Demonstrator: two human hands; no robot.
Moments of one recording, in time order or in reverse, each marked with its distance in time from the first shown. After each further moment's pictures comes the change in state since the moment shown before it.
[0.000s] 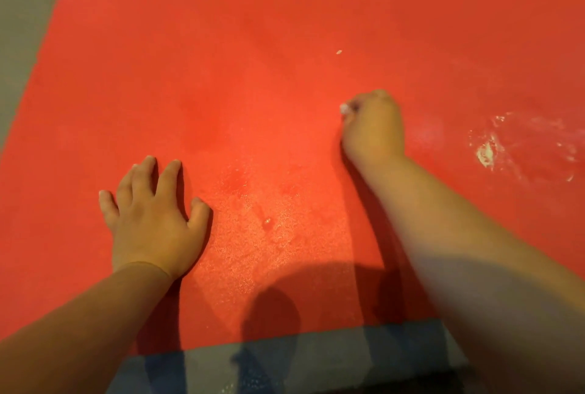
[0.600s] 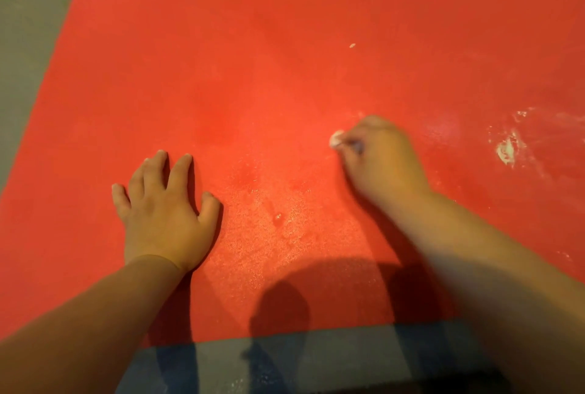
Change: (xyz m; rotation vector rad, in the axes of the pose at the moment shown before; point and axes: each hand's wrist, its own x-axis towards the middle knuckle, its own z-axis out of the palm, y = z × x) left_hand -0.001 -0.002 0.003 0.014 -0.008 0.009; right_hand -0.052 -0.002 -0.013 0.096 -0.113 -0.250
